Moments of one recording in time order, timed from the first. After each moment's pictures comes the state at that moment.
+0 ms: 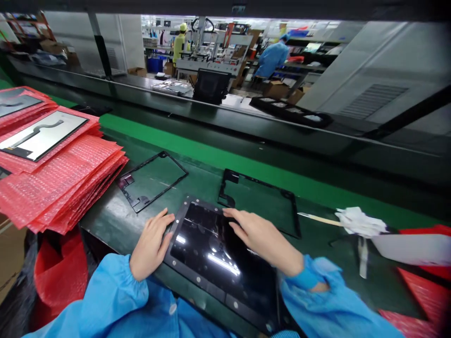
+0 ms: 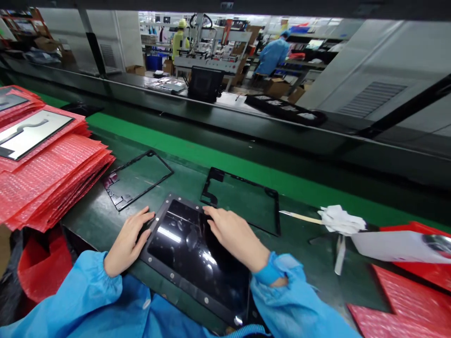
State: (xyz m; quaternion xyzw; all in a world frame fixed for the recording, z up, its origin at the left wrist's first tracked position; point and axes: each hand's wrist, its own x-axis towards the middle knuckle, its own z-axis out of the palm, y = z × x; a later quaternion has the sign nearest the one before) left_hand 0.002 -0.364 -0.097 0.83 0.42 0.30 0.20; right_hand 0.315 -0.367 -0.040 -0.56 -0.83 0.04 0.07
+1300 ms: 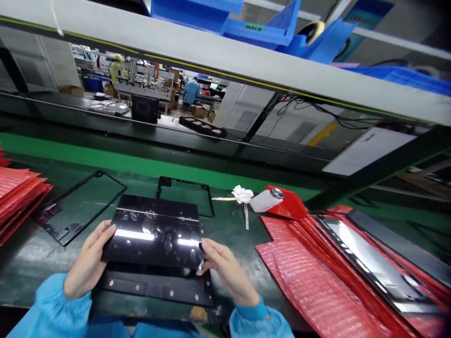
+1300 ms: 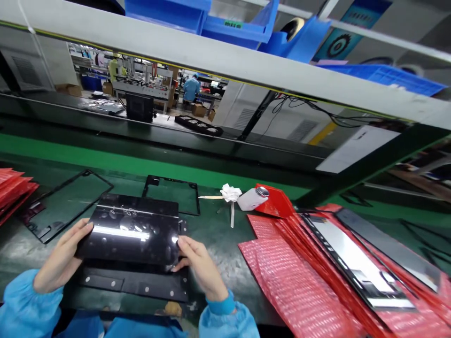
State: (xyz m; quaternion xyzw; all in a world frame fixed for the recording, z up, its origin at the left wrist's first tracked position) left_hand 0.047 -0.348 -0.054 0.37 0.43 0.40 0.72; right_hand 0.328 -0.492 -0.037 -0.56 -0.34 0.52 0.55
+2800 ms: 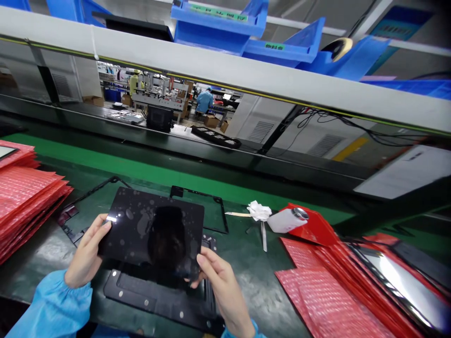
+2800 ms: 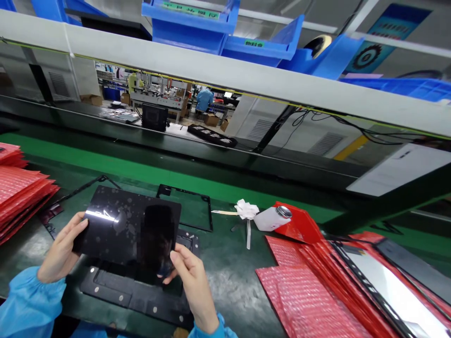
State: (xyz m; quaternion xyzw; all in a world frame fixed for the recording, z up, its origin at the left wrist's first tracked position) left_hand 0.021 -0.325 -0.050 0.40 0.38 0.49 0.68; right_hand 0.288 -0.469 -0.039 -0.53 -0.40 0.48 0.57
